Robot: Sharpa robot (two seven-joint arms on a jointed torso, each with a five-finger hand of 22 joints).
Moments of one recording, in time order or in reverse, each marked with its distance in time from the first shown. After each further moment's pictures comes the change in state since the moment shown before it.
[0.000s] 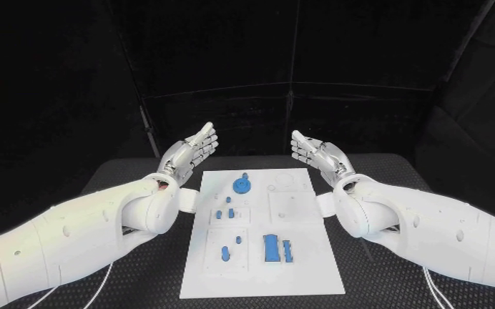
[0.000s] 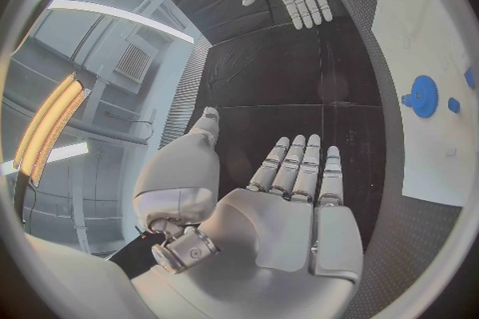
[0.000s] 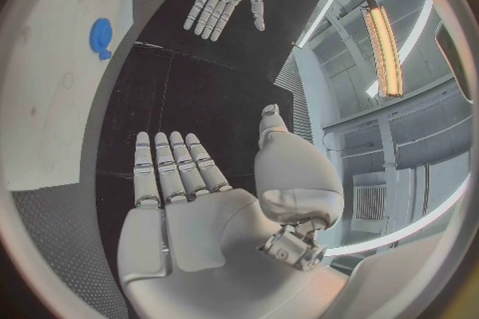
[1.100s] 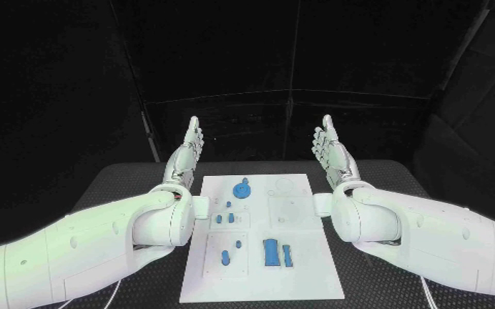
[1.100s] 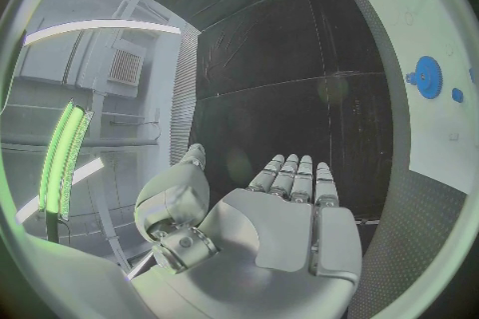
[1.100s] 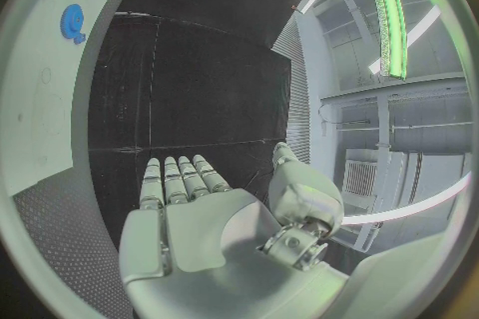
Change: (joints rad) left arm 0.008 0.015 -0.042 0.124 0.062 -0.369 0.076; left_hand -0.507 0.004 -0.019 -0.007 -0.004 -0.298 -0.078 -0.004 -0.004 -0.321 -0.098 -0.004 -0.003 -0.271 -0.086 -0.098 -0.041 -0.098 -0.190 -0.143 -0.004 -0.181; right arm 0.030 -0.009 -0.046 0.088 0.280 -0.224 0.152; right_hand -0.524 -0.005 0.109 -0.020 0.000 -0.334 -0.110 -0.004 -0.035 -0.321 -0.099 -0.095 -0.105 -0.328 -0.091 -0.029 -0.057 -0.109 -0.275 -0.147 -0.107 -0.098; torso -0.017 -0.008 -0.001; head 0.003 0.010
